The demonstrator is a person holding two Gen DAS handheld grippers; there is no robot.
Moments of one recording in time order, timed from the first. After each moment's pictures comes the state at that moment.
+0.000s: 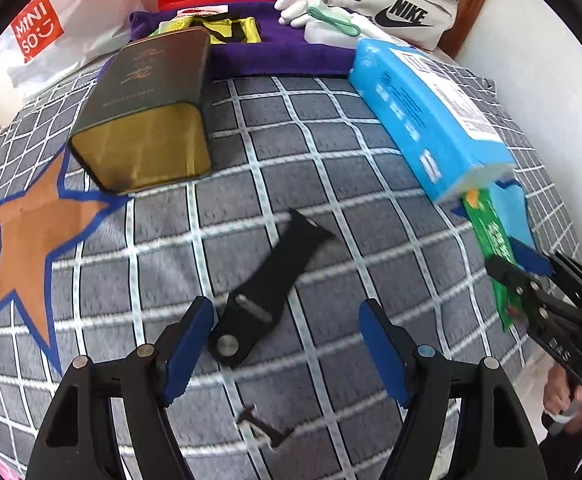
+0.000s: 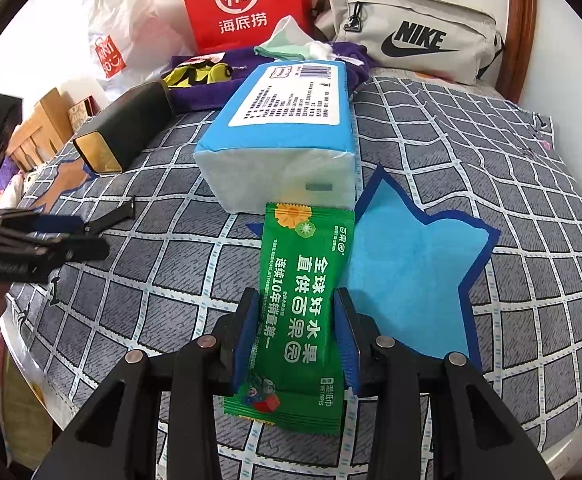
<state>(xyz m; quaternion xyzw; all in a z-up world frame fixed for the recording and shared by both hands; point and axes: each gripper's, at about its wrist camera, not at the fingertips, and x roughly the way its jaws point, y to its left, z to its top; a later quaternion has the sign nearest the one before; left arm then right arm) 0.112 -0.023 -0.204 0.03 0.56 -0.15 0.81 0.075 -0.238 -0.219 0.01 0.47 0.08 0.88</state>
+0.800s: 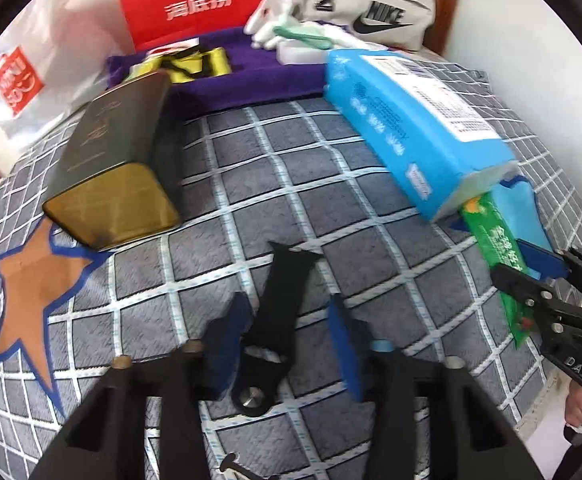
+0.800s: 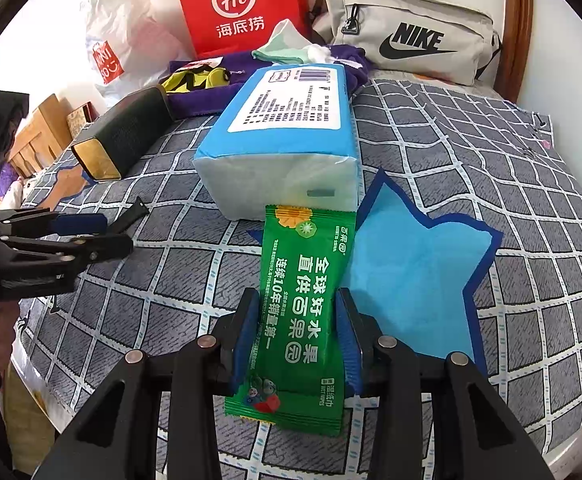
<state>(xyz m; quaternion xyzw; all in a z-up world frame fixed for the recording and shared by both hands) 0.123 -0.053 -0.206 0.08 0.52 -0.16 0.84 0.078 -0.236 -0.221 0.02 0.46 0.07 0.88</state>
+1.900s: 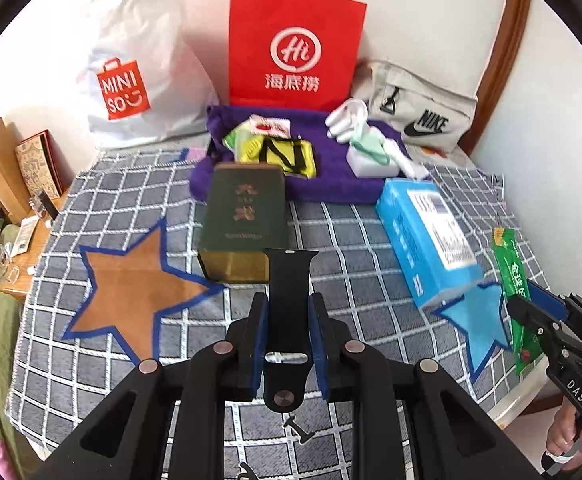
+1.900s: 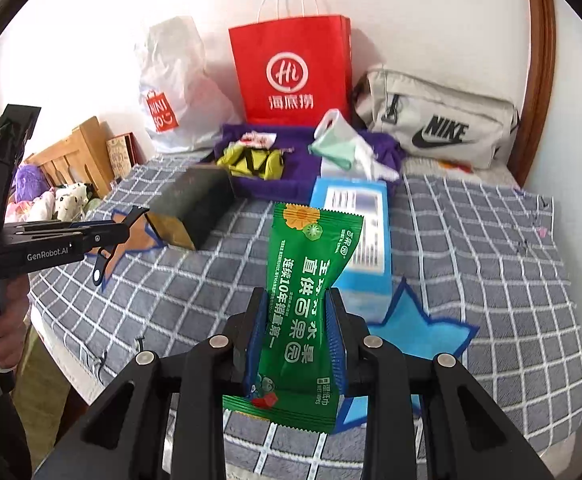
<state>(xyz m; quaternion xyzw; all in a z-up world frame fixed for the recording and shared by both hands) 0.112 0.019 -0.101 -0.02 0.46 -0.08 0.89 0.071 -0.208 -0.109 0.00 0.39 0.12 0.91</state>
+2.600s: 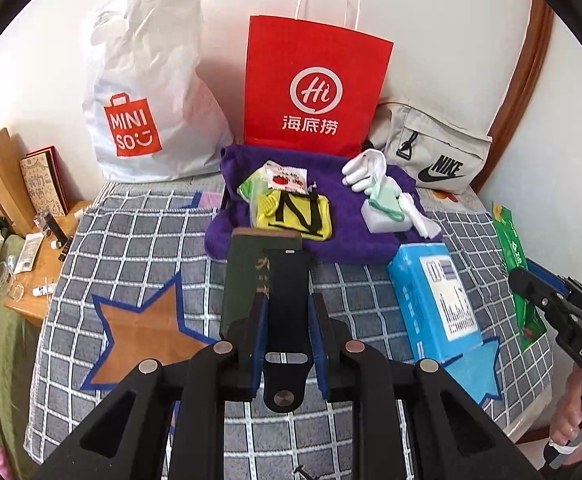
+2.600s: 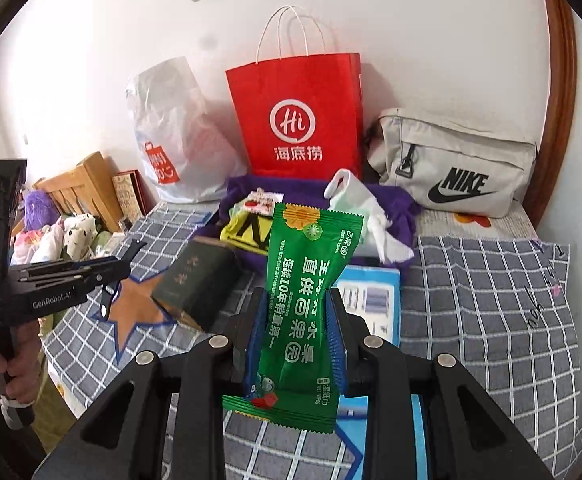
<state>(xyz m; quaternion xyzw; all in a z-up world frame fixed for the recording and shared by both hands) 0.165 0.033 -0.065 -0.04 0.44 -0.06 0.89 0.148 -0.203 -0.059 0.03 0.37 0.14 0.92</state>
